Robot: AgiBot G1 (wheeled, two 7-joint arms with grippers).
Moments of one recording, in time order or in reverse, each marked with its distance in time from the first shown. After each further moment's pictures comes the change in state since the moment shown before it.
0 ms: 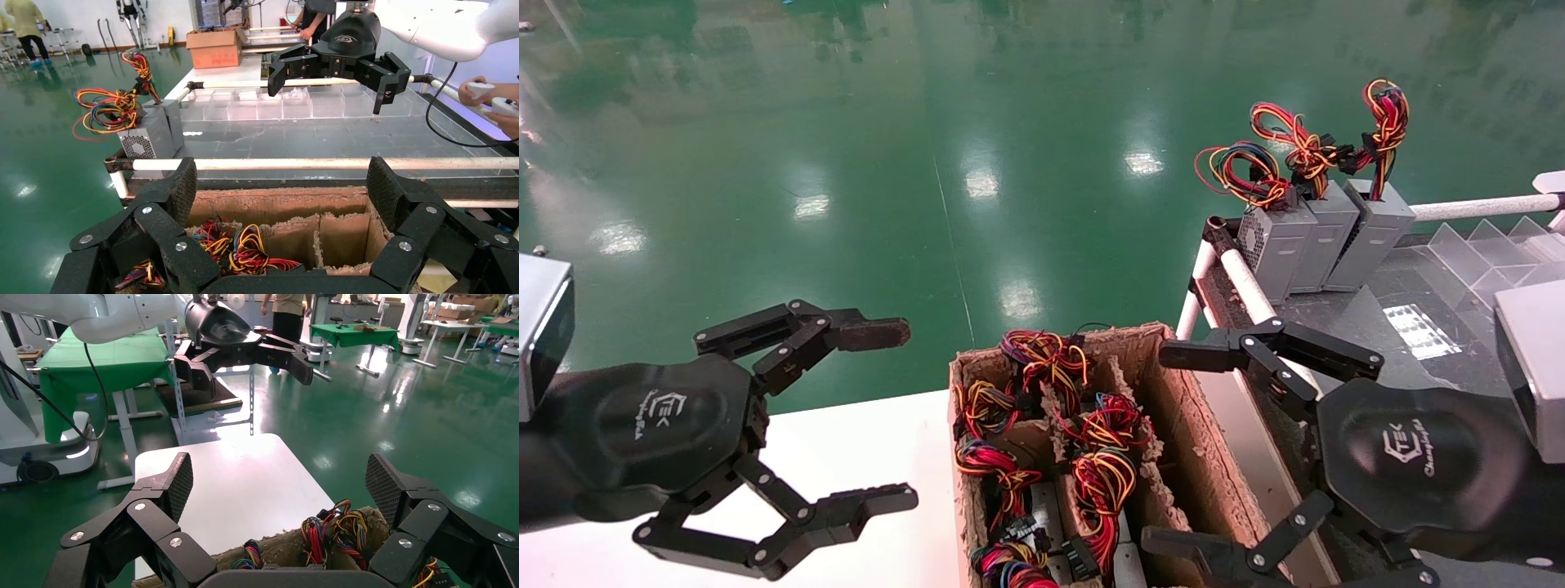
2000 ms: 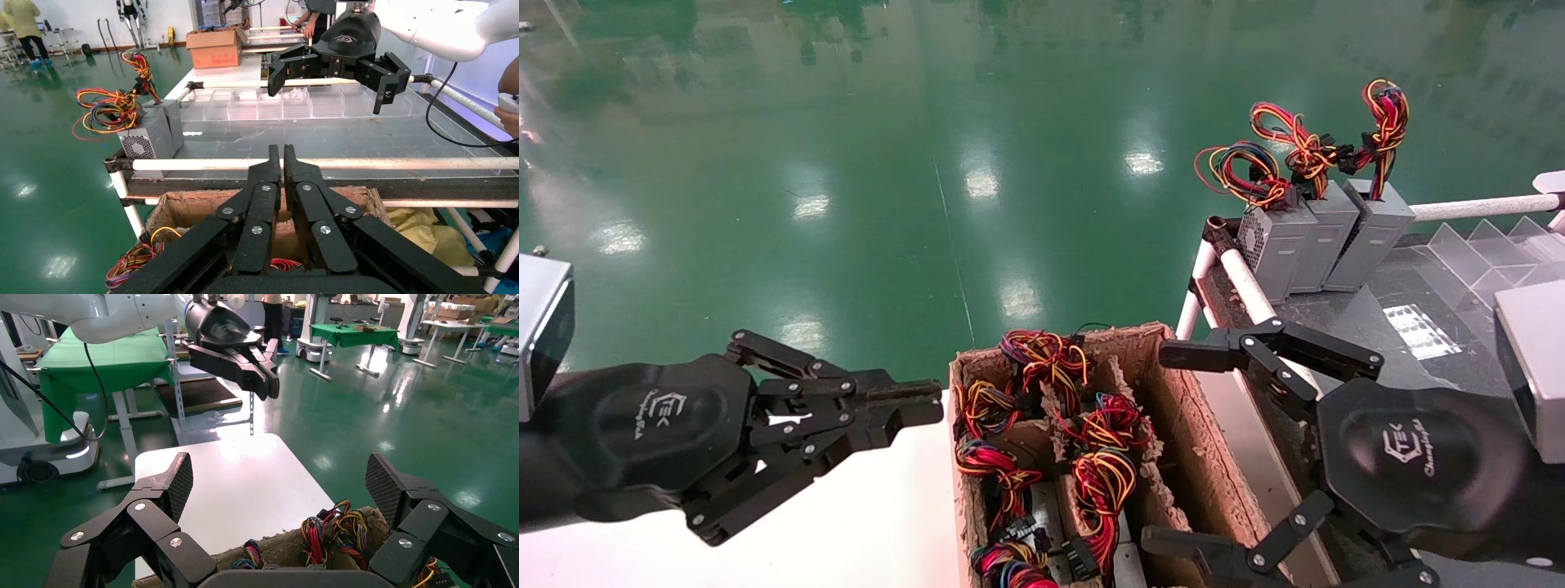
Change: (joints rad) left arm 0.000 0.000 0.000 0.000 0.000 0.000 0.000; right arm 0.000 0.000 0.000 0.000 0.000 0.000 0.000
